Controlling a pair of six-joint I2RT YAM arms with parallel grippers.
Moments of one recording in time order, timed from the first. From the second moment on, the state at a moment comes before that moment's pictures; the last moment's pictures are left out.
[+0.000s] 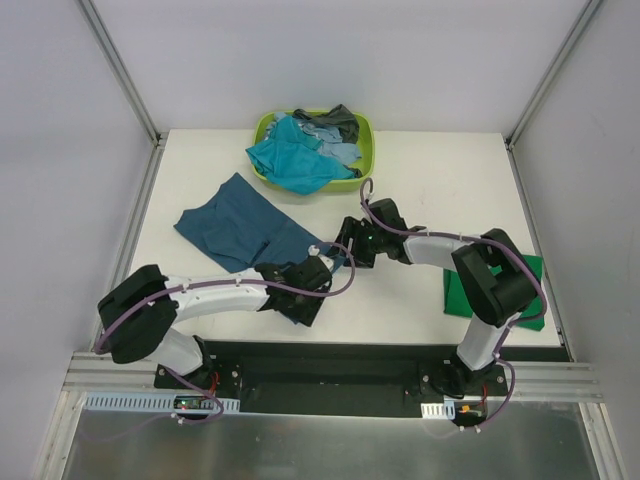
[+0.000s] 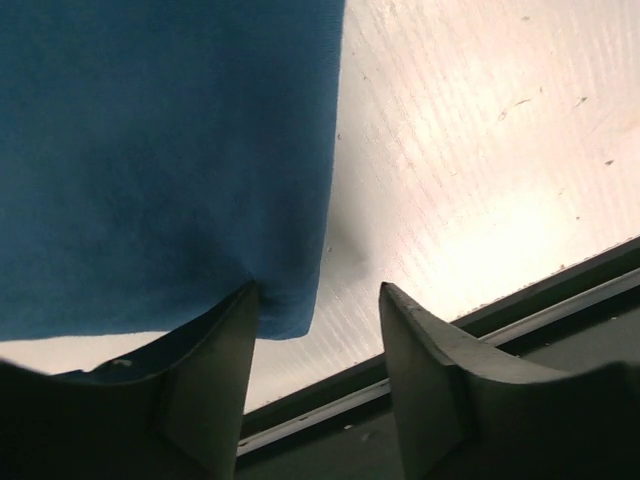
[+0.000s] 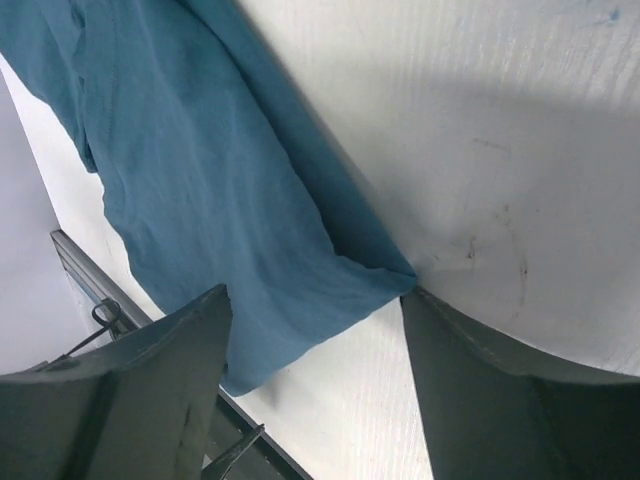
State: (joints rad) left arm -1.03 1.43 0.79 -0.53 -0.10 -0.54; right arm 0.57 1.76 0.91 0.01 -0.40 0.79
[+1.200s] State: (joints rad) left arm -1.21 1.56 1.21 -0.49 0.19 -0.51; right arm 0.24 1.12 0.80 -0.56 -0.30 0.47
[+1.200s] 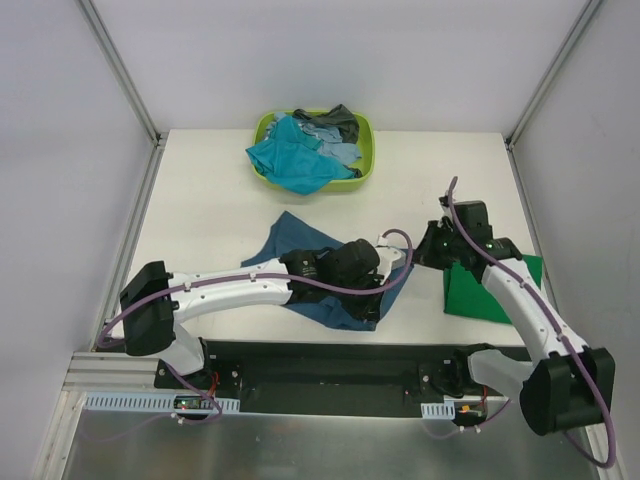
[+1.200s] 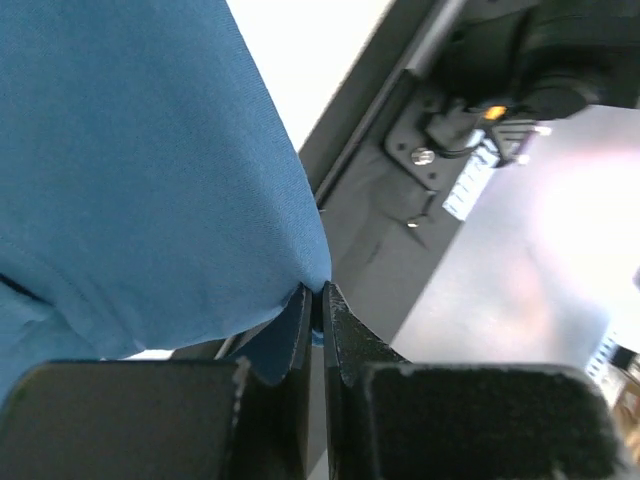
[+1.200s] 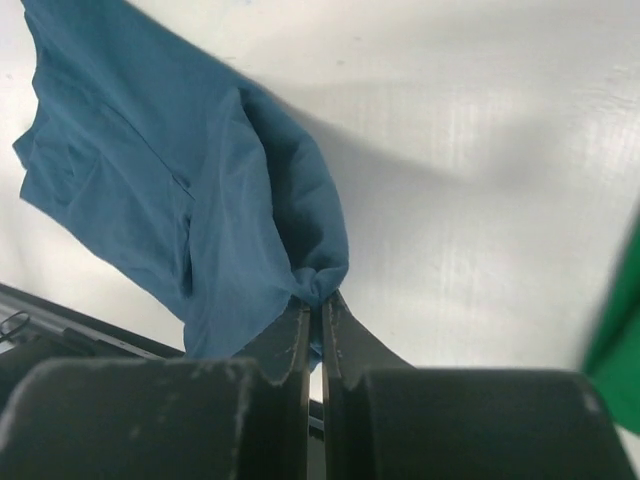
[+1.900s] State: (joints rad) left arm -0.99 1.22 1.02 -0.40 0.32 -0.54; right arm 0.33 1.22 1.10 -0.76 -0.25 0.36
